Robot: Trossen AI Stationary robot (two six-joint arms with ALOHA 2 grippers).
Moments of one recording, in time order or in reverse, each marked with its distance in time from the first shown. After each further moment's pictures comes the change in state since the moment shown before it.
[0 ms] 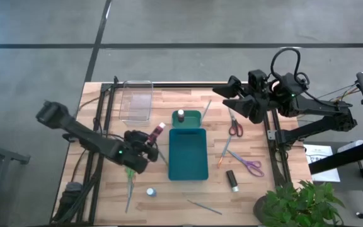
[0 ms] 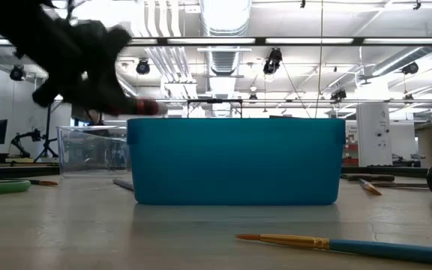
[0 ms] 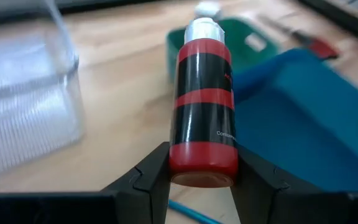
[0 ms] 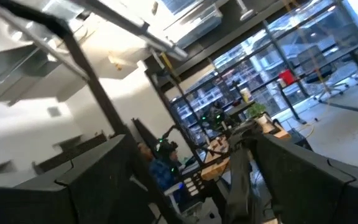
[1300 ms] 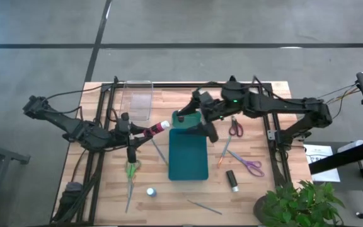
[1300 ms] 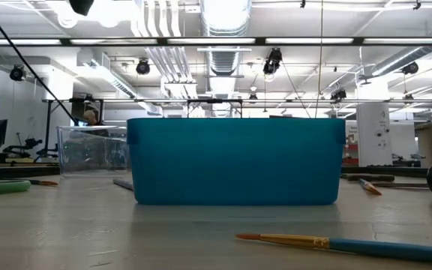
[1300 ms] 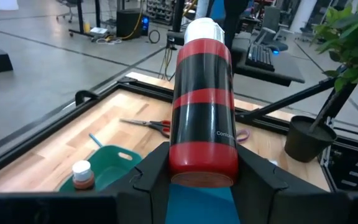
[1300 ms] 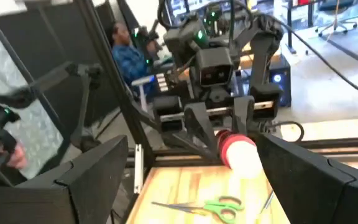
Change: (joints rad) left arm -0.005 -0.461 0.073 0.341 0.234 0.940; right arm -0.004 0.380 0.215 -0.288 -0.187 -0.387
